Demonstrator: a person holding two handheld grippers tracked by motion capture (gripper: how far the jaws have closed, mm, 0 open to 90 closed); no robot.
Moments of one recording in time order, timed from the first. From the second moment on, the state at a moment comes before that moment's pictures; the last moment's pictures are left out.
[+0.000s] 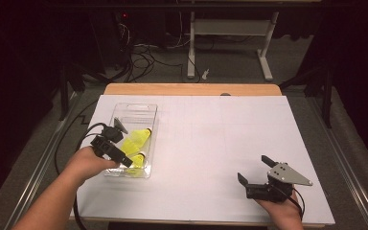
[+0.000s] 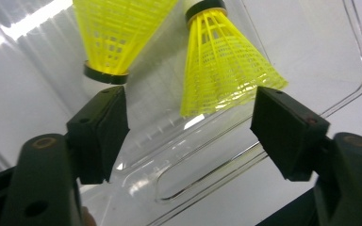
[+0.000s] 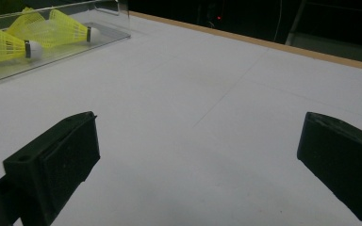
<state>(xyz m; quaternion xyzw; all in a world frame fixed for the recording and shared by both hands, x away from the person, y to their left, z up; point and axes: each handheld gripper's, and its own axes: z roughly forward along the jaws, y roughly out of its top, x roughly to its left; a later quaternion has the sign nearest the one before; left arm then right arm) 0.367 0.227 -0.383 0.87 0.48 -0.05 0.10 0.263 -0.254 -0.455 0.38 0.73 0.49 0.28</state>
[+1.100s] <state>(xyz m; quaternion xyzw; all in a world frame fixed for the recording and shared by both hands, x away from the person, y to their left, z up) 0.367 0.226 -0.348 0.86 0.48 -0.07 0.12 0.262 -0.253 -0.455 0.38 0.73 0.49 0.28</state>
